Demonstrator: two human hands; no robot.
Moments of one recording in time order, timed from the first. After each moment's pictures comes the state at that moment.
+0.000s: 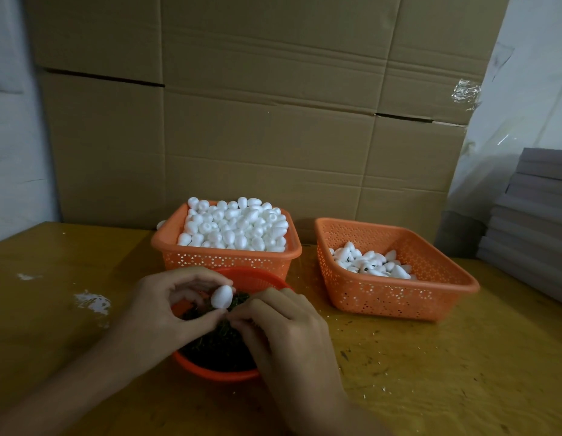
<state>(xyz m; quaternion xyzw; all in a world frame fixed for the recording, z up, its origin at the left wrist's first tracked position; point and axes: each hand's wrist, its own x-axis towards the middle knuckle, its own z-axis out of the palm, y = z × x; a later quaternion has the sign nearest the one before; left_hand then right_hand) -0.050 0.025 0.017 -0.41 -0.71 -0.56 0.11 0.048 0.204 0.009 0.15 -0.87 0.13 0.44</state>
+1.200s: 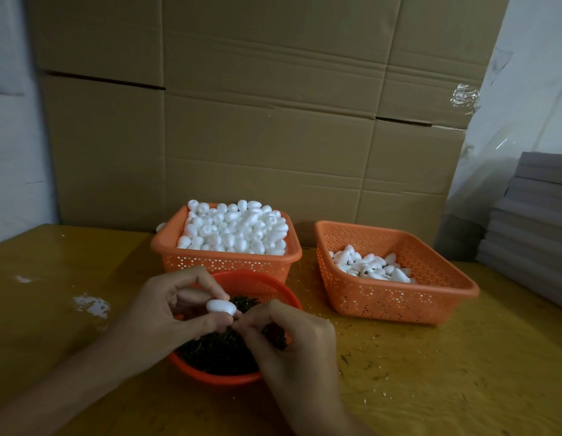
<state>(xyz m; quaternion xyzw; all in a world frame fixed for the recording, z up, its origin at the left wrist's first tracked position) -0.046 0.019 0.028 -0.42 -0.71 -0.57 0.02 0.040 0.210 -0.009 0.14 -0.81 0.35 0.45</state>
